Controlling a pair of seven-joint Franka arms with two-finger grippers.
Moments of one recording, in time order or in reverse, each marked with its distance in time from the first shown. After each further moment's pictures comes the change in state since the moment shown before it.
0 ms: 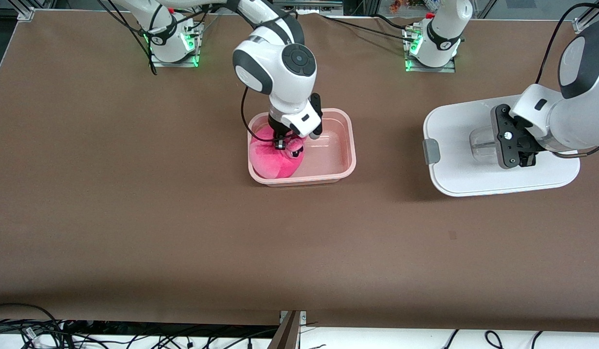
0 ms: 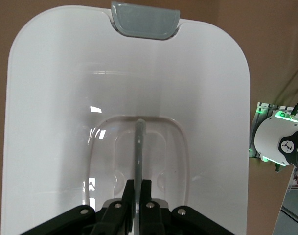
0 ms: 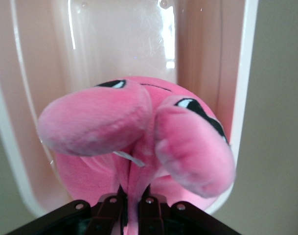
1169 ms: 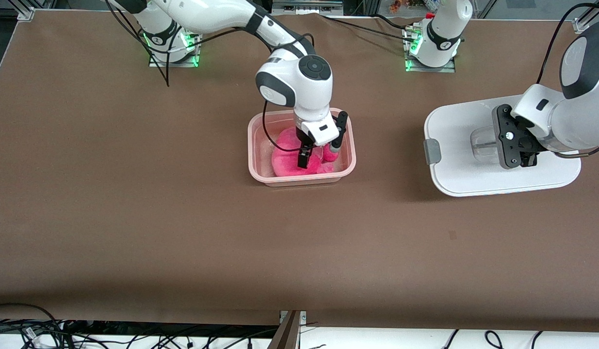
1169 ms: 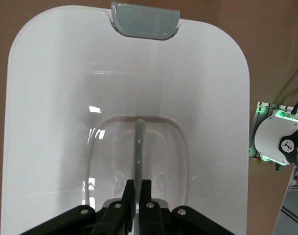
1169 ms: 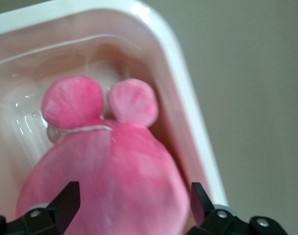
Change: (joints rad) left arm 0.006 0.000 0.002 0.000 0.000 0.000 0.004; right arm 0.043 0.107 -0.005 0.081 -0.059 0.222 0.389
